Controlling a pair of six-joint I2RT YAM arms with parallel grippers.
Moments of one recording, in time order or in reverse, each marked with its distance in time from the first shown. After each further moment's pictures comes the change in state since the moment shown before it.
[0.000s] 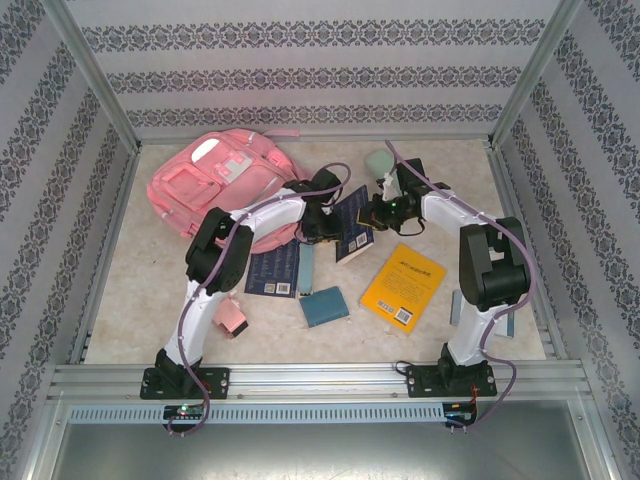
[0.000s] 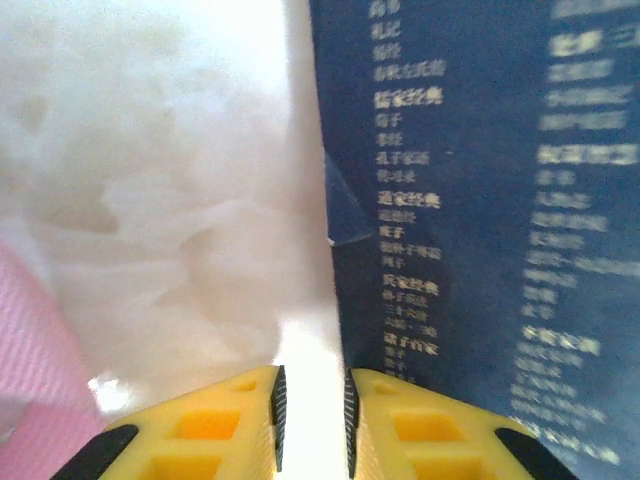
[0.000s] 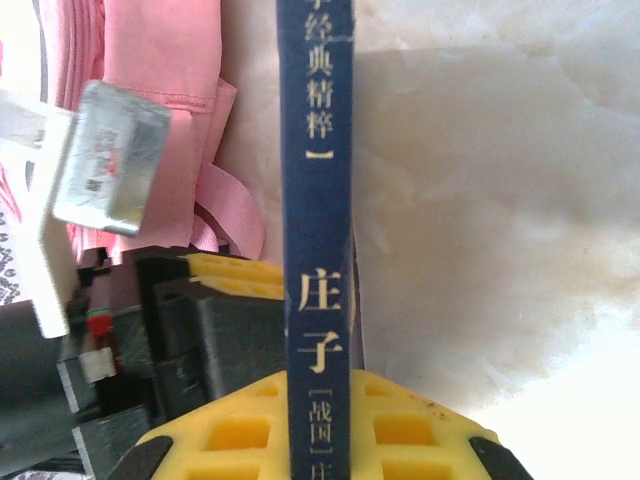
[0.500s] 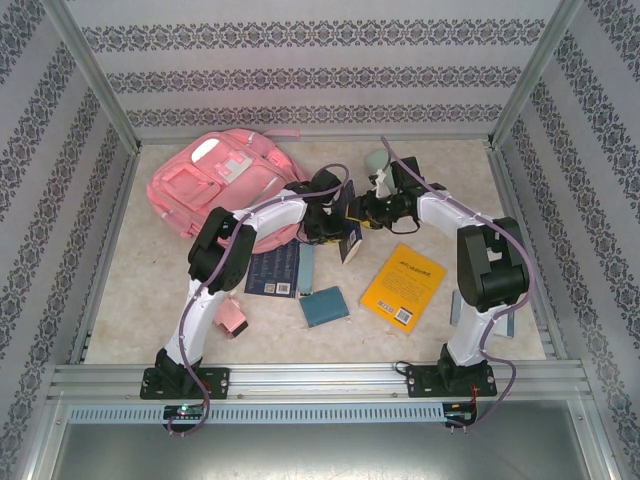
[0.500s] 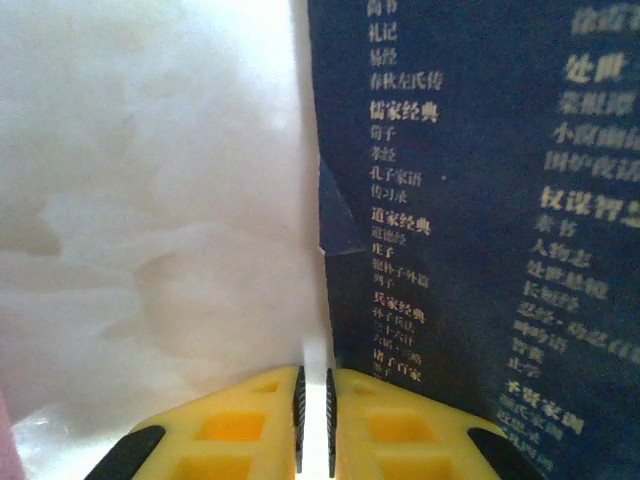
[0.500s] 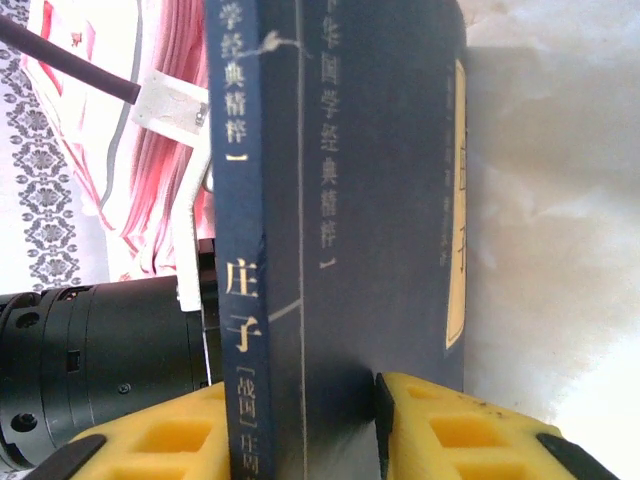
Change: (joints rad) left arm -0.002 0.035 -0.002 0.060 0.048 -0.104; right arm 0.028 0.000 -0.001 0.084 -0.092 0.041
